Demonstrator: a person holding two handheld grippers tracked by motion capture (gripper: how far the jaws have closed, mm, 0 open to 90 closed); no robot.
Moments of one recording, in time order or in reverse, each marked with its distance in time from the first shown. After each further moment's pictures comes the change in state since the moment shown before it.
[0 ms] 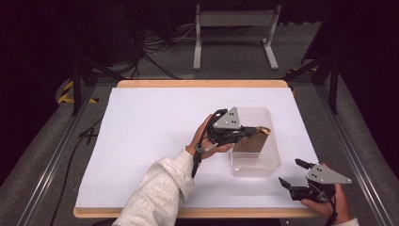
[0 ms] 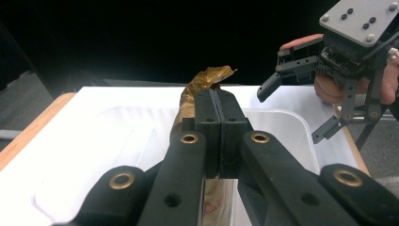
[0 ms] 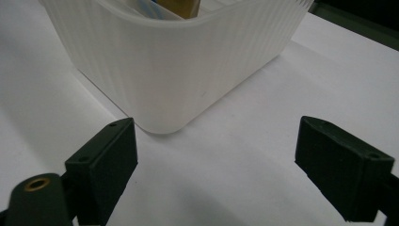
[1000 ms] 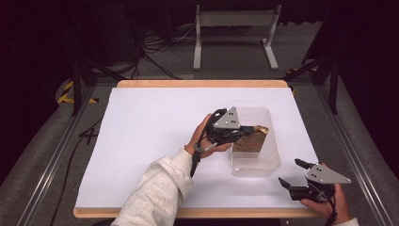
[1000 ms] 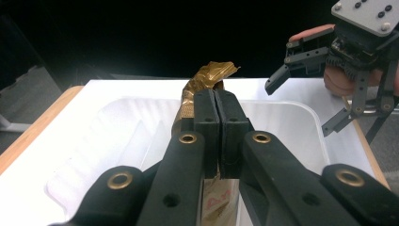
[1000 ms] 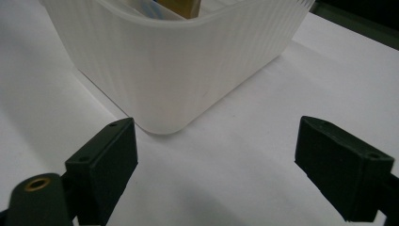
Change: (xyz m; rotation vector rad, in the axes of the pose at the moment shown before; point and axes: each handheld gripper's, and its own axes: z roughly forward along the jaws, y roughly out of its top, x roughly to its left) left arm 0.001 0.001 -0.001 0.035 0.028 0.012; right arm 0.000 0.000 0.001 0.001 0.001 -0.002
